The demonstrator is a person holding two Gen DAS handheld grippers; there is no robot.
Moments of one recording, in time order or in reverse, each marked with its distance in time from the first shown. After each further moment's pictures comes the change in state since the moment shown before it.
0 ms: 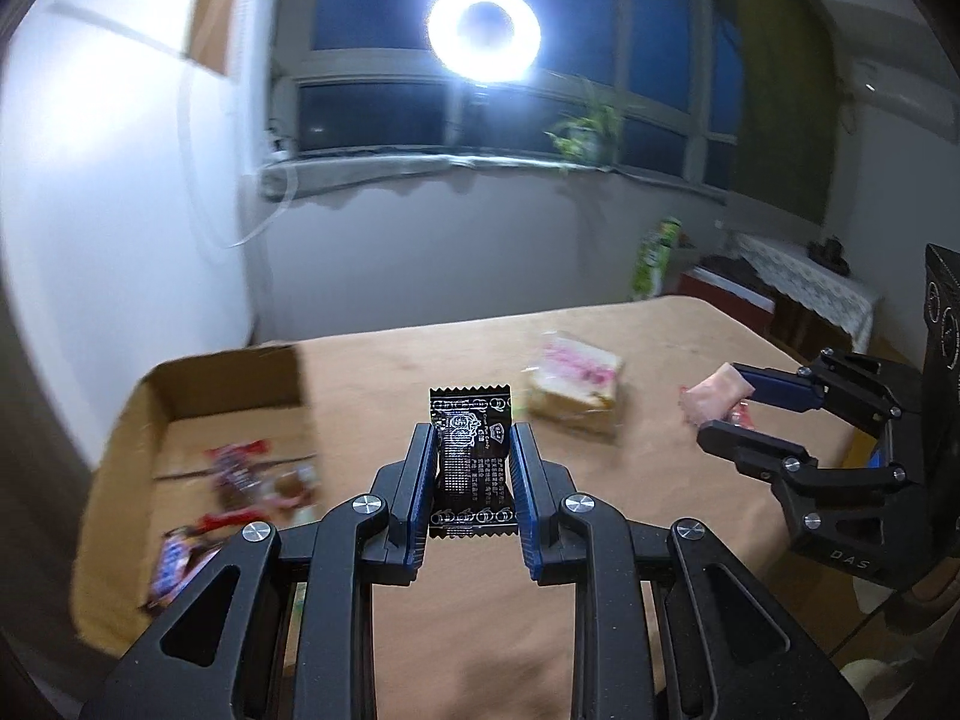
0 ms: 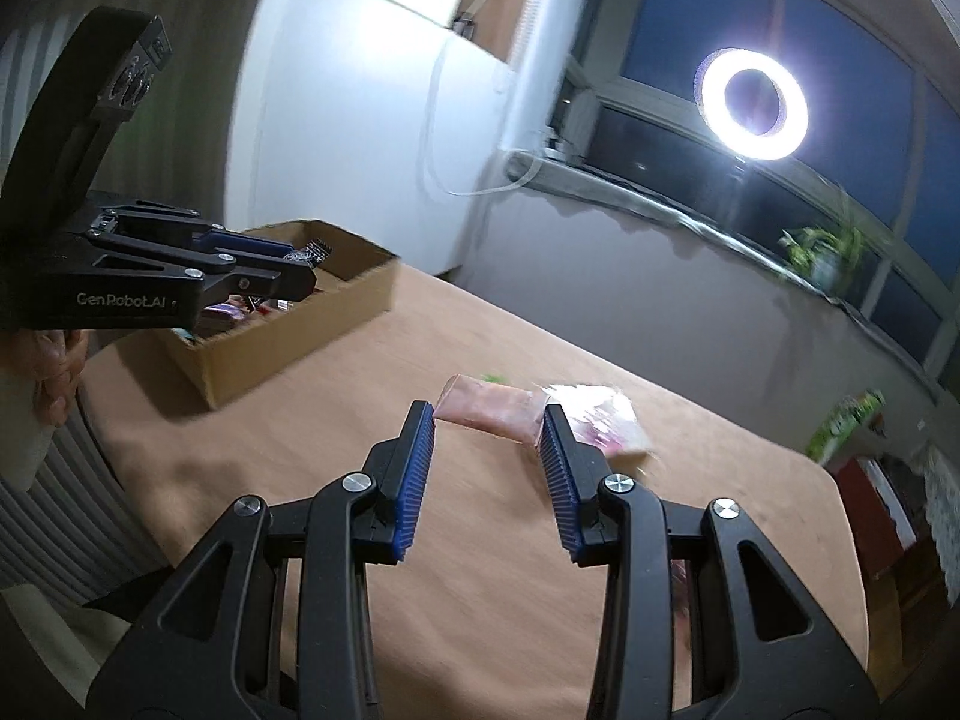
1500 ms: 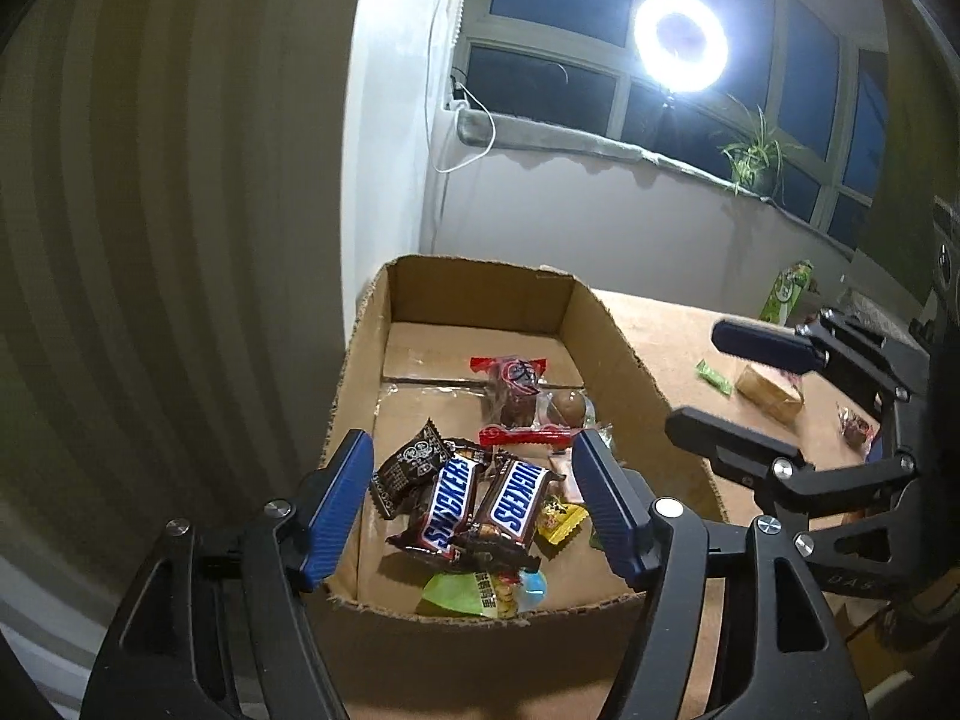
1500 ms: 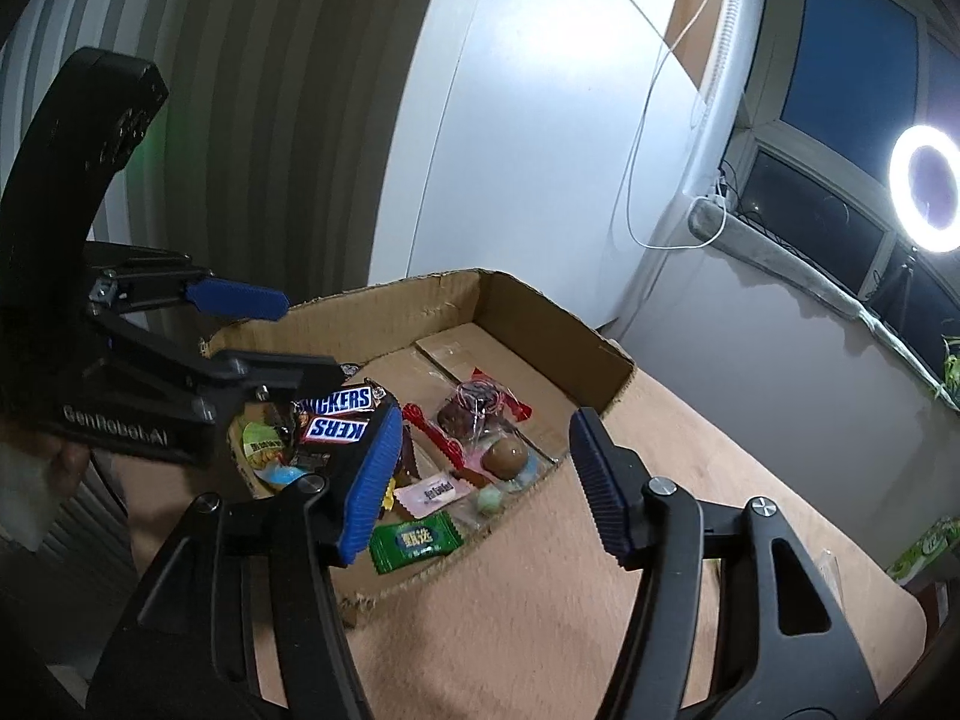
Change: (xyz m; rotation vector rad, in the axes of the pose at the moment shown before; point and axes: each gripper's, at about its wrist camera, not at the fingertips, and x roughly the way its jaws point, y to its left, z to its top) left arm -0.029 0.132 -0.048 -0.225 0.039 0.209; right arm 0.108 0.120 0.067 -0.126 -0.038 0.229
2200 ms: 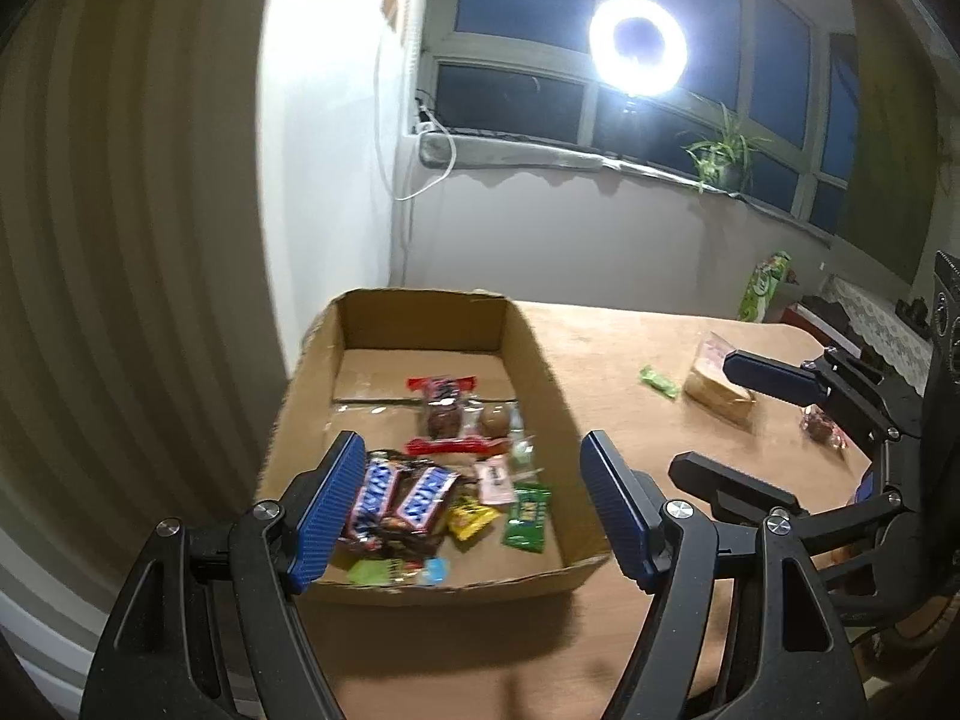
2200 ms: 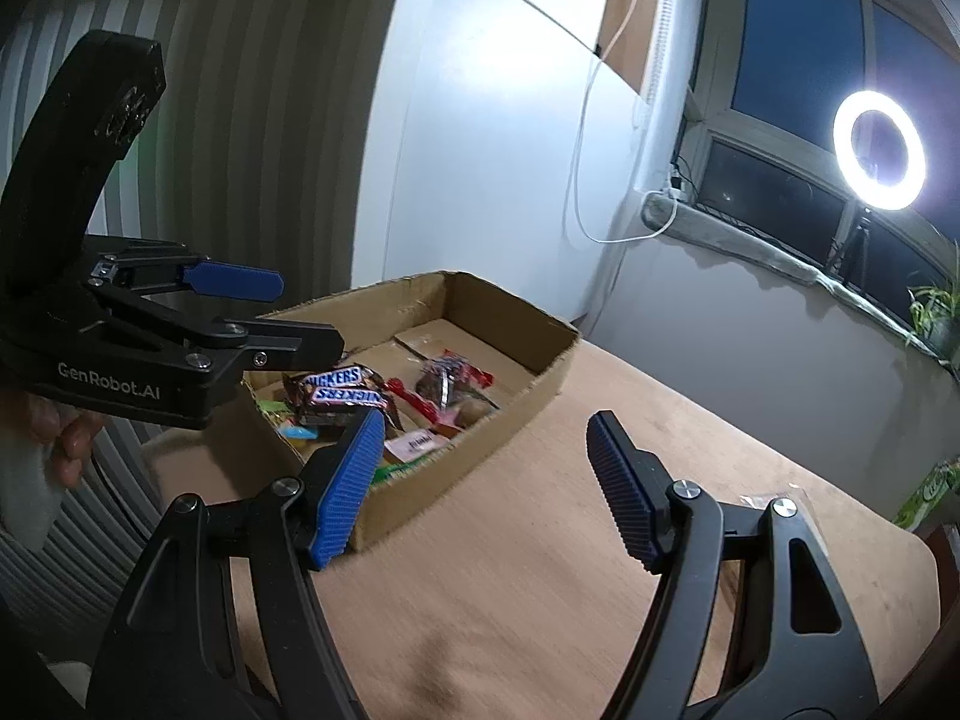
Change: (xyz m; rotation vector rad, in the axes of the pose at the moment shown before) left arm -0.019 -0.054 0.009 0.075 -0.022 -0.015; right arm -0.060 -0.023 -0.031 0.101 -0.047 -0.046
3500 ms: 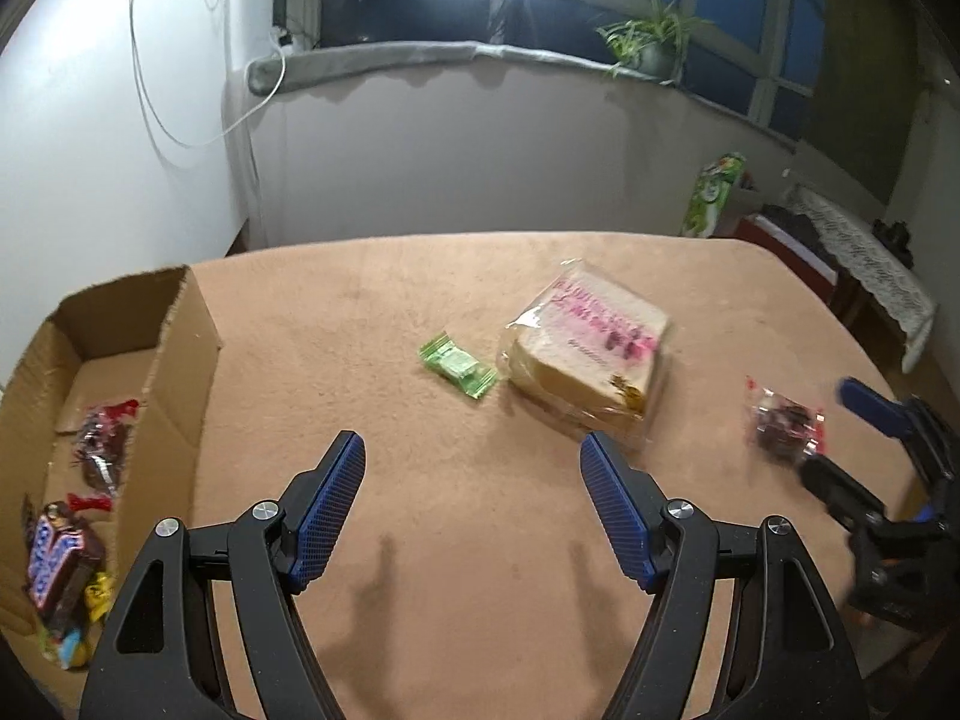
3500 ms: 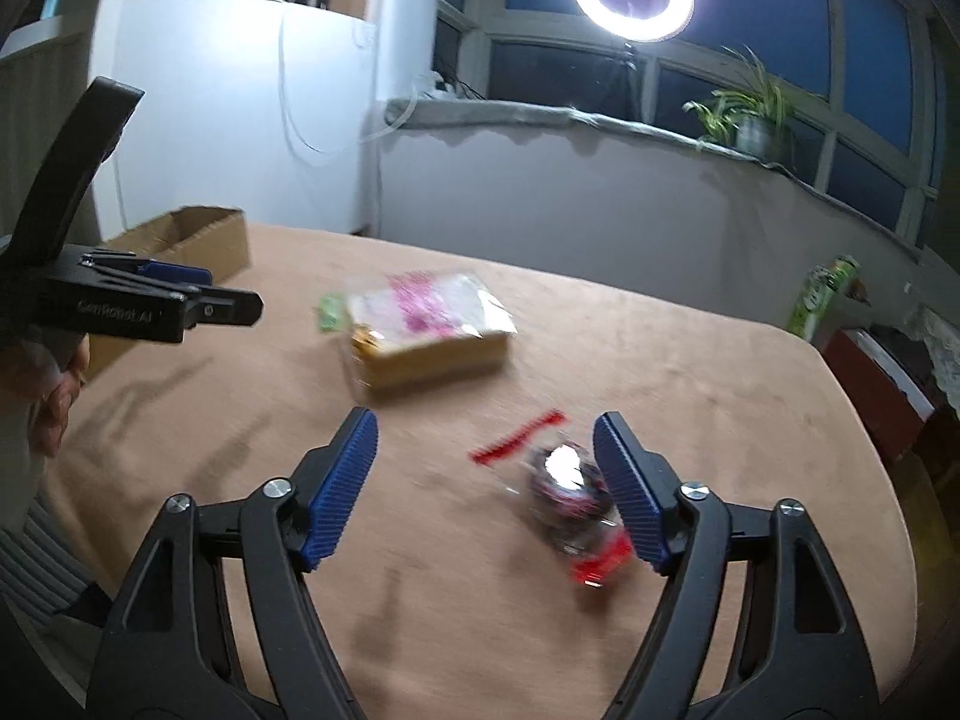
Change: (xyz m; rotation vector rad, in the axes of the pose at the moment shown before) left arm 0.140 -0.174 0.018 0.089 0.221 -0.080; right arm -0.085 -0.209 -0.140 0.303 0.159 -0.300
